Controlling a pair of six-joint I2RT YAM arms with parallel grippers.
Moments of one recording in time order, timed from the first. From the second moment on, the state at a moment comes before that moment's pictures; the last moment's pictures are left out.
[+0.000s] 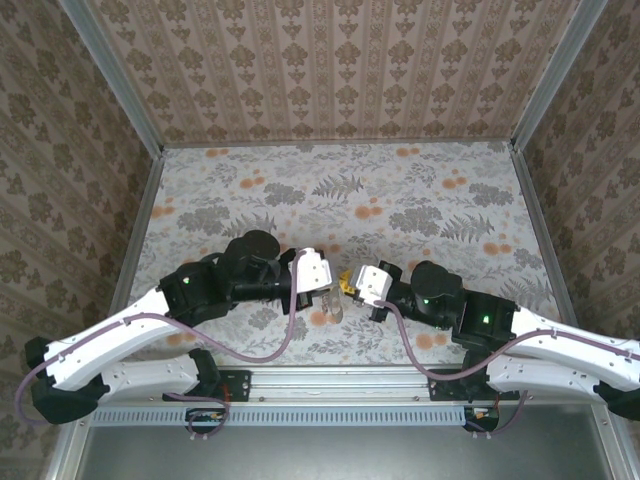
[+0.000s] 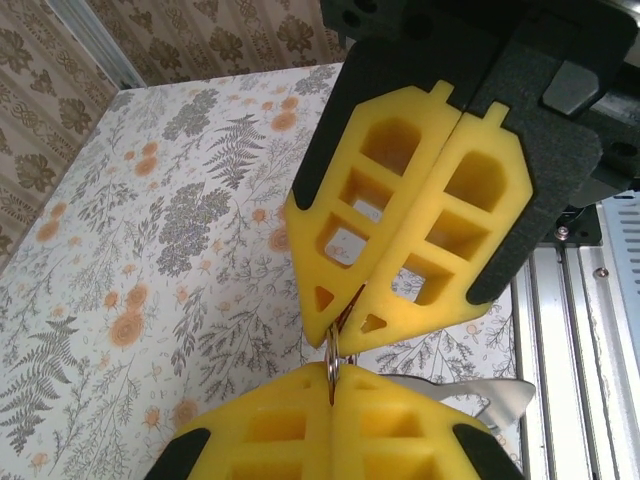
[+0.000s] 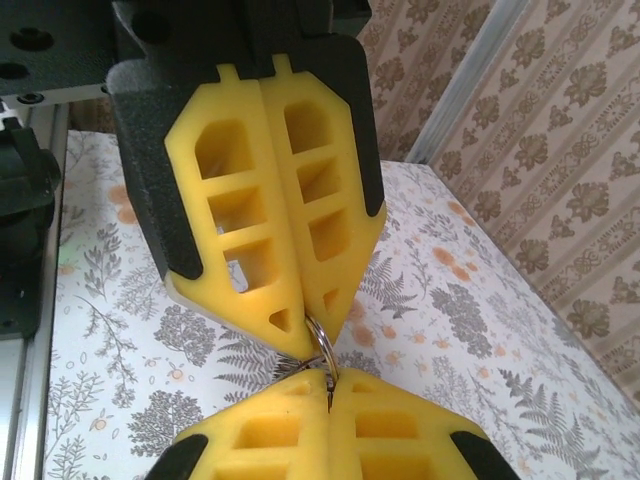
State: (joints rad) left arm -1.14 0.97 1.10 -0.63 0.16 0.36; right arm 1.14 0.81 0.79 -0.22 0.13 -0.36
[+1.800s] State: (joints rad) left arm -1.07 0.77 0.80 -0.17 0.50 0.31; right arm 1.14 0.76 0.76 -0.14 -0.07 -0.31
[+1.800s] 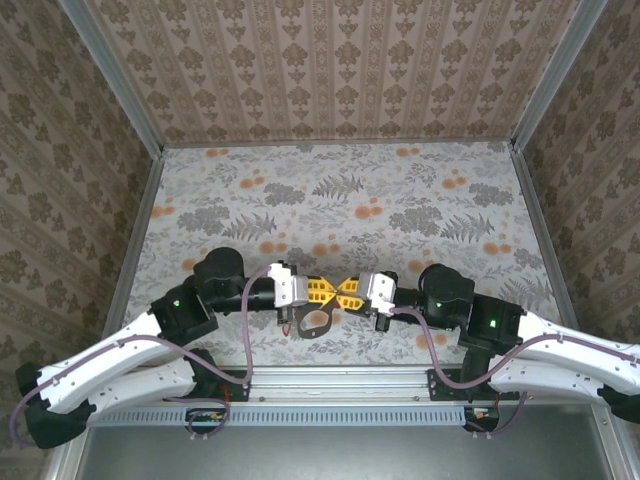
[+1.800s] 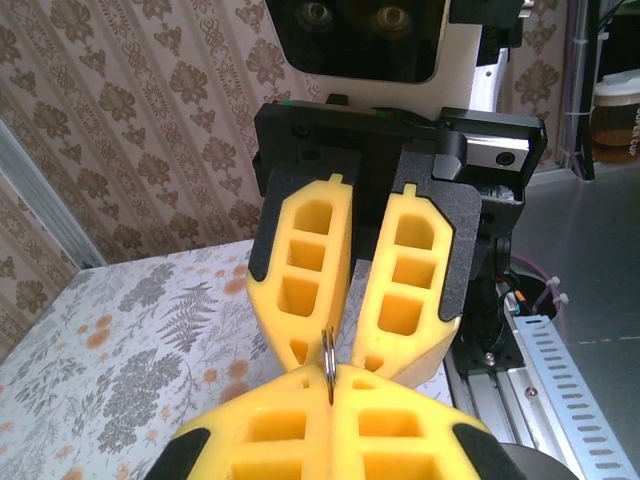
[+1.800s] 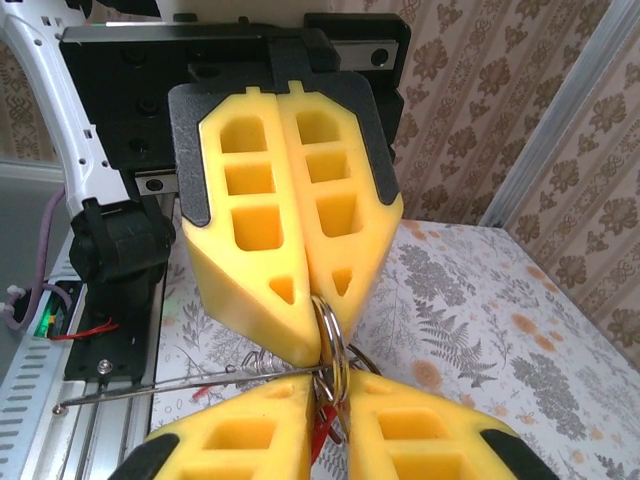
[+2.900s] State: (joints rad) left arm -1.16 0.99 1.12 -0.68 0.21 0.37; right arm 1.14 0.79 0.78 -0.28 0.07 -0.33
